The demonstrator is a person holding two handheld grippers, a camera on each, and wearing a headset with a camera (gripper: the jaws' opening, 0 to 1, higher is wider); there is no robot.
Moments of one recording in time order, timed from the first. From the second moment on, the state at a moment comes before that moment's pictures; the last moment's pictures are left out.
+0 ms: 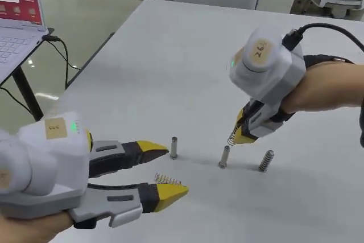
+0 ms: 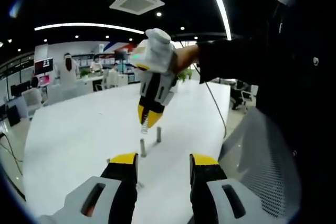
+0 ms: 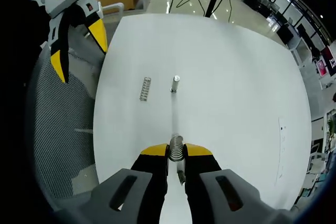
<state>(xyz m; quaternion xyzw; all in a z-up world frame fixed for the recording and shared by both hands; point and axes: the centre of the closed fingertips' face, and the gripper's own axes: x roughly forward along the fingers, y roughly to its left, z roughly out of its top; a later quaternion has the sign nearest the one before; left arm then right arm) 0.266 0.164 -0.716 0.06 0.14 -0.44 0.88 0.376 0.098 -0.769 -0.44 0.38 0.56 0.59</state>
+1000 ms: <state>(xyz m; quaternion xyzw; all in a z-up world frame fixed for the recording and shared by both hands) 0.265 0.165 -0.719 0.06 0.15 -0.45 0.88 0.381 0.101 -0.808 -0.46 0.41 0.55 0.57</state>
